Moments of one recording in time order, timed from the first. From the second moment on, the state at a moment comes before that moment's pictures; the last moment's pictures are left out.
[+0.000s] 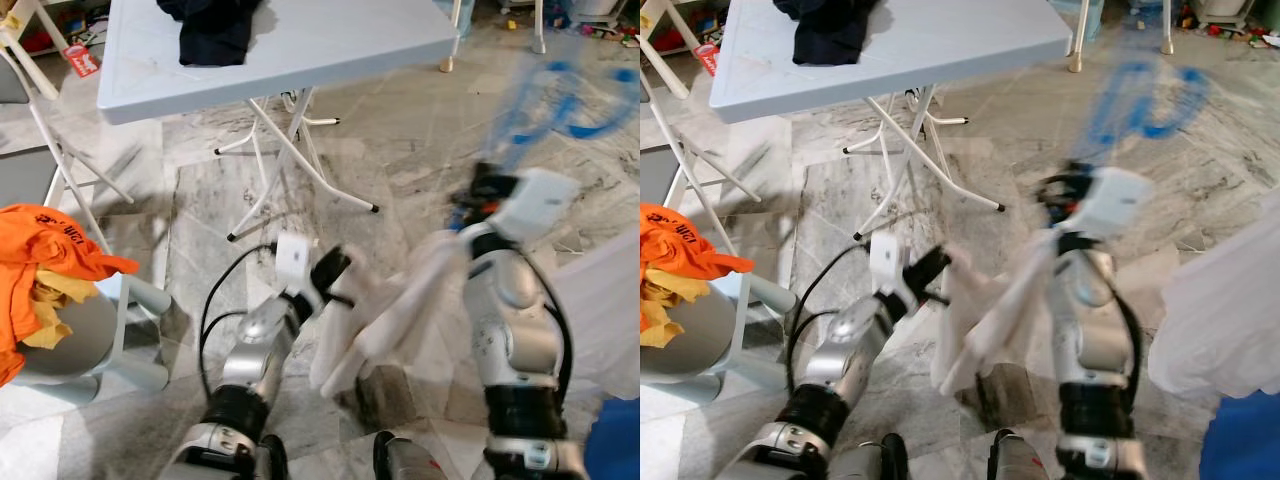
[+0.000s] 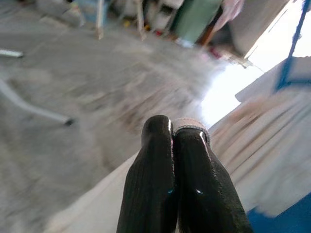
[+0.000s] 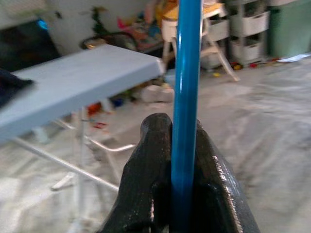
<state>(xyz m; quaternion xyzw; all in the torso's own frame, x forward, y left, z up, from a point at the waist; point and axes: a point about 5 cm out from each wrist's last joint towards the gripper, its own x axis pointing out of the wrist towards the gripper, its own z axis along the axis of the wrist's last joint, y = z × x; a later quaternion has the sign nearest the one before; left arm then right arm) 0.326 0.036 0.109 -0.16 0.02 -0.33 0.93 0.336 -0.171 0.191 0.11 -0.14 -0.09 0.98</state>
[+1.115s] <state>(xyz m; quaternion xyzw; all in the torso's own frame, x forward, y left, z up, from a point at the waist) 0.322 0.034 0.114 -0.18 0.08 -0.33 0.92 0.283 -0.184 -0.018 -0.11 0.36 -0.06 0.92</state>
